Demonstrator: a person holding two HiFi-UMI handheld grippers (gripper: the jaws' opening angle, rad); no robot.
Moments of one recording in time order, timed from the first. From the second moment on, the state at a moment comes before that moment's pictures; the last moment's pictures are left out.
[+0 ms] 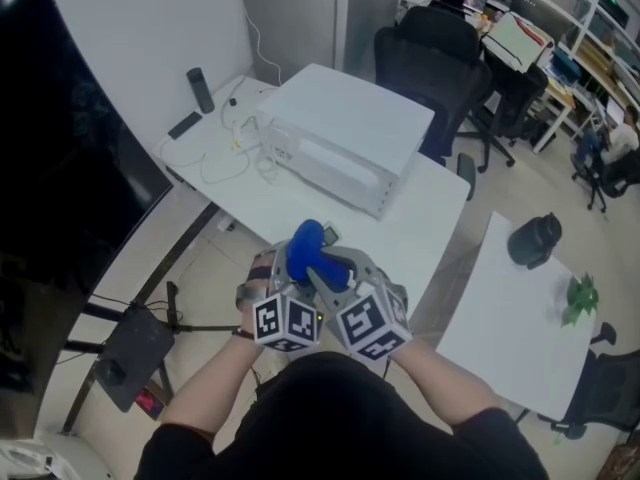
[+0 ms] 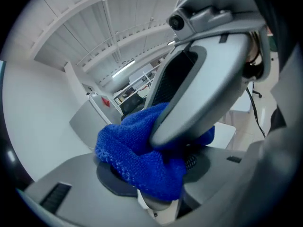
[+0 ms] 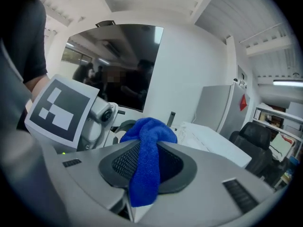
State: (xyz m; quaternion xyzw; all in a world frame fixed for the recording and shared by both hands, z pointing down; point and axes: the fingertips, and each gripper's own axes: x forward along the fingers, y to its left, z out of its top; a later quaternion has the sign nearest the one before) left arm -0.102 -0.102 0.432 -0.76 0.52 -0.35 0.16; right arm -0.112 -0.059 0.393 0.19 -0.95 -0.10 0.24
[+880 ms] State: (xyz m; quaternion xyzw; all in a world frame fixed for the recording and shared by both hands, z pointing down) left arm -0.125 -0.100 0.411 -0.84 0.54 -0.05 -0.09; right arm -0.047 -0.123 0.338 0.26 -0.97 0.05 0.01
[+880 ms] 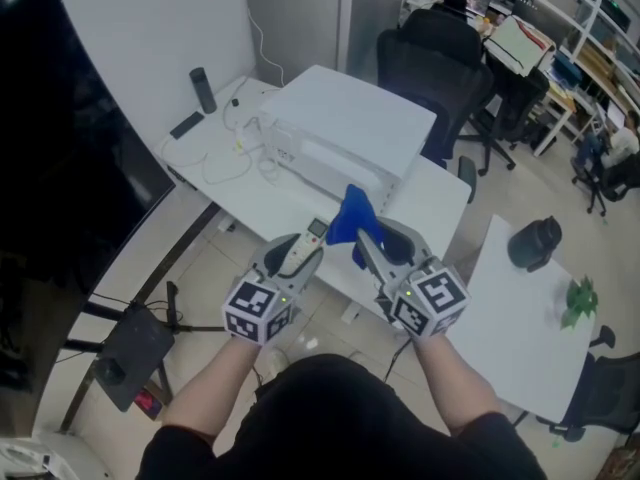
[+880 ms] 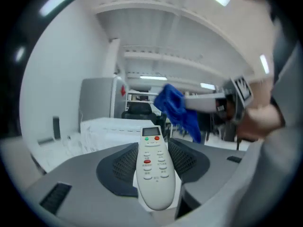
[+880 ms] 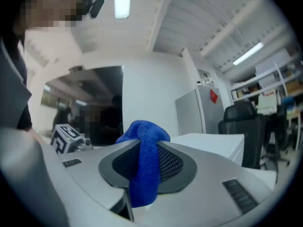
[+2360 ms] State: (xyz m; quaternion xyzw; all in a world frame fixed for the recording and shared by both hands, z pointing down) left arm -0.153 -0.105 0.381 -0.77 0.30 0.39 -0.41; right arm -0.082 -0.054 0.389 0.11 -0.98 0.14 0.02
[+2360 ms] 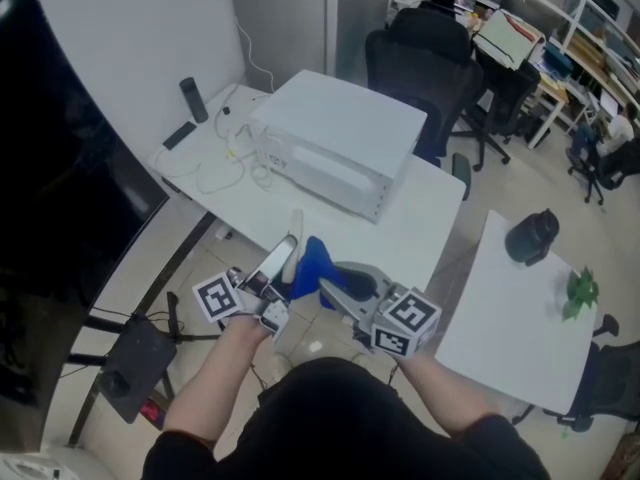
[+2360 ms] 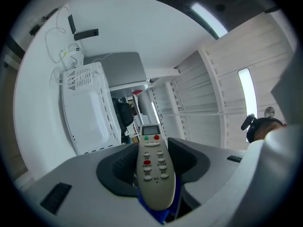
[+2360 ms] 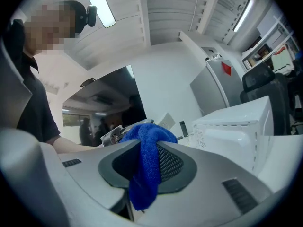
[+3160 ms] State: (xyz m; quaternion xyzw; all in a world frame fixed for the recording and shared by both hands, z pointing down) left arm -0.059 -0.093 0.428 -0.84 0.29 0.21 -0.41; right arm 0.007 -0.119 0.367 0.27 -0.96 0.10 0.00
